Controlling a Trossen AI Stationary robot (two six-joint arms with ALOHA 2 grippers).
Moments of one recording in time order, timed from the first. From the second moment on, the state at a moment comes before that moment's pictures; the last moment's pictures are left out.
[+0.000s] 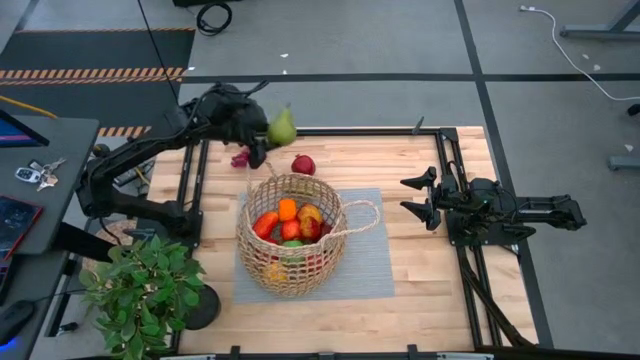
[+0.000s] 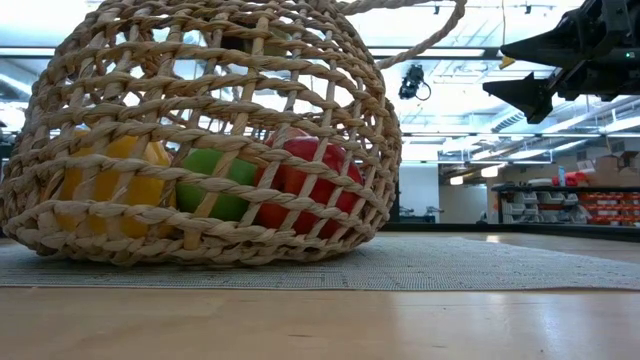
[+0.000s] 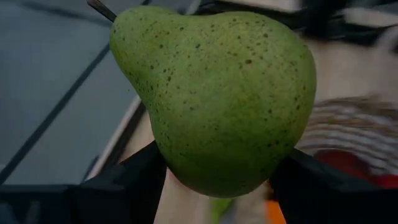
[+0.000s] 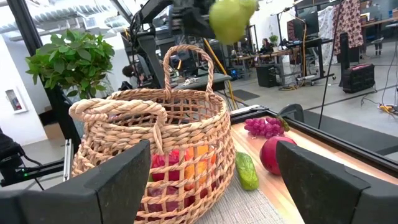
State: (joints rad) left arm 0.55 1.26 1.38 -0.77 0.13 0.15; right arm -0.06 0.07 0.05 0.14 0.10 0.21
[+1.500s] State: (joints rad) left arm 0.19 1.26 1.38 -0.71 0.13 0.74; right arm -0.06 0.07 0.05 0.14 0.10 0.21
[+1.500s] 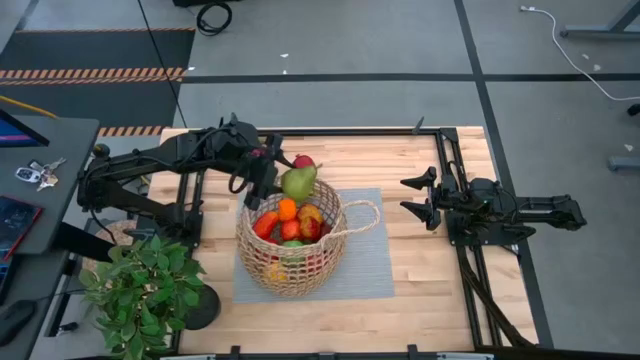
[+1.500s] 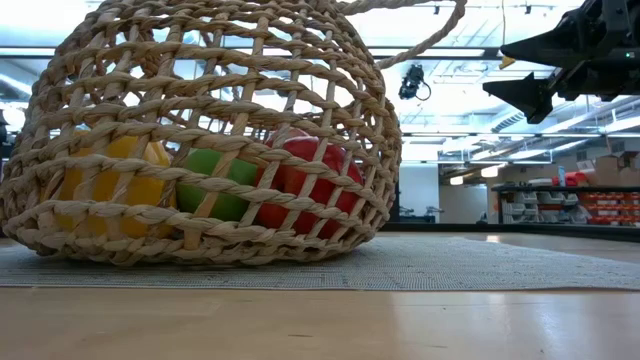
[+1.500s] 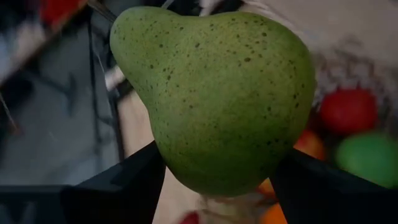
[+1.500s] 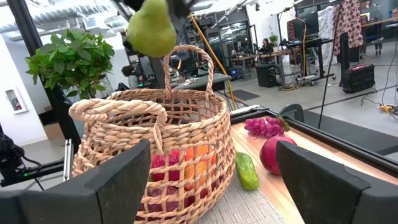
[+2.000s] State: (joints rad) left arm 0.24 1.28 1.38 -0.70 0.19 -0.28; right arm -0.06 0.07 0.05 0.14 0.10 0.21
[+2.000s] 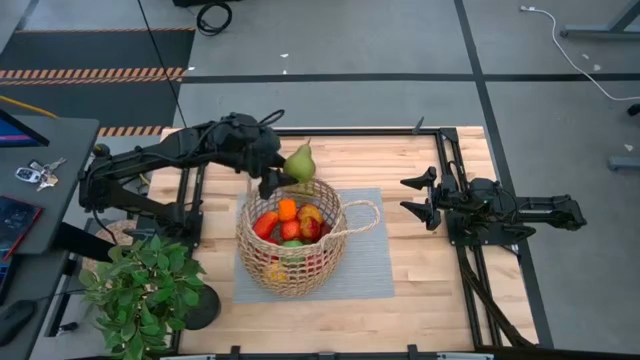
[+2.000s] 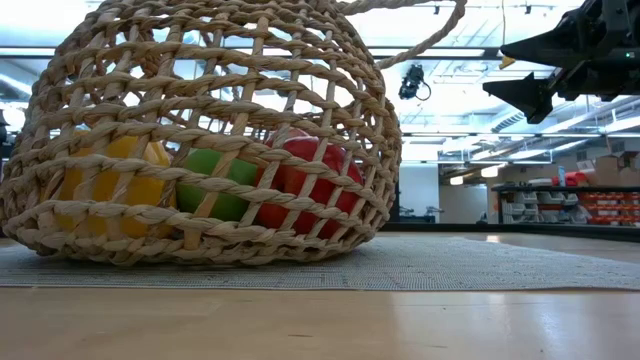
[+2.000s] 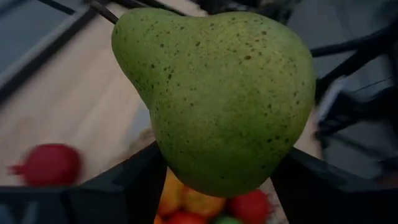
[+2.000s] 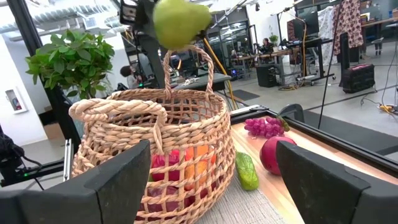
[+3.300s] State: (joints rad) left arm 0.02 1.46 1.50 -1.00 -0.32 0.17; right arm -0.06 0.07 0.05 0.14 0.10 0.21
